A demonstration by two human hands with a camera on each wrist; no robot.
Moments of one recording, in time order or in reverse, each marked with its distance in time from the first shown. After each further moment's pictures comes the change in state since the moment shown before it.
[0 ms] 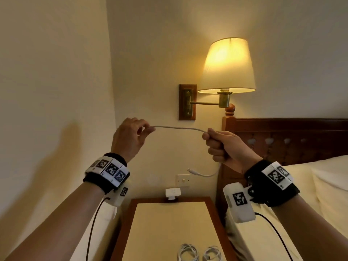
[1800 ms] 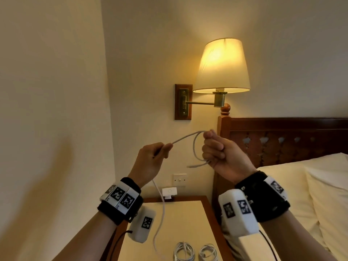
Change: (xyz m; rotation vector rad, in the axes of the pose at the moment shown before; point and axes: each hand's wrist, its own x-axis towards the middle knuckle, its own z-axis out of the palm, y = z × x) left_hand -0.046 0.068 0.024 -0.630 -0.255 -0.207; right_hand -0.018 0.015 0.011 0.515 -0.129 -0.069
